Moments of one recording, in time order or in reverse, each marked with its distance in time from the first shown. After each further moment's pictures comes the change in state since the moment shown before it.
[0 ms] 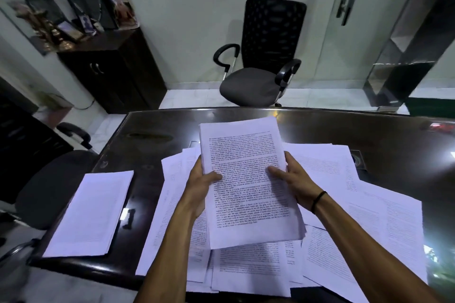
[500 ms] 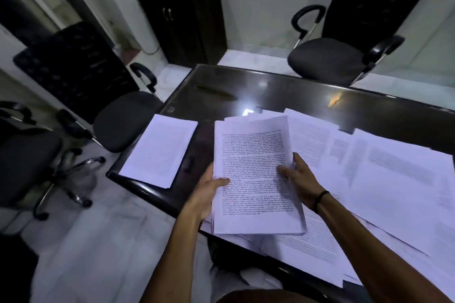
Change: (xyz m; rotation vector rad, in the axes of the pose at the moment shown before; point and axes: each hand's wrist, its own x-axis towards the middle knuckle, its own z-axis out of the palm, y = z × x) left_hand -0.086 -0.063 -0.147 -0.160 0.243 -0.213; right_hand 0.030 0.074 0.152 -0.177 -0.124 0.159
